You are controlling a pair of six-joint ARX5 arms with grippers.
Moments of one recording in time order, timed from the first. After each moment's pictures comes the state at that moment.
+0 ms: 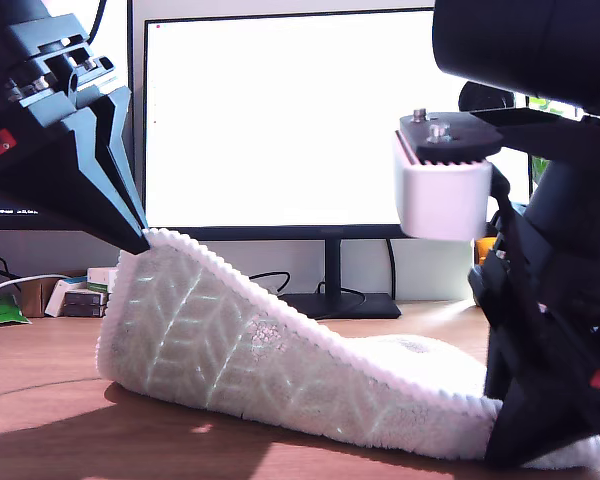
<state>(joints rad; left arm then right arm) -0.81 1.09 0.71 -0.48 -0.02 0.92 0.98 1.28 0.51 -0.33 0.19 -0.60</state>
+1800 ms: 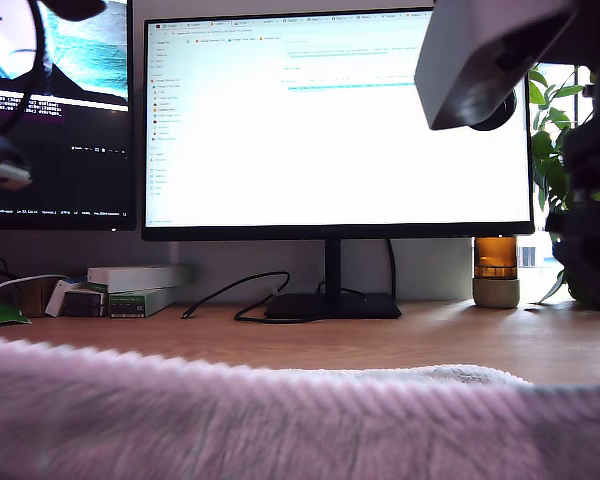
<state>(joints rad) -0.89 1.09 0.71 -0.86 0.25 0.65 0.98 1.28 0.73 -0.91 -0.07 -0.52</state>
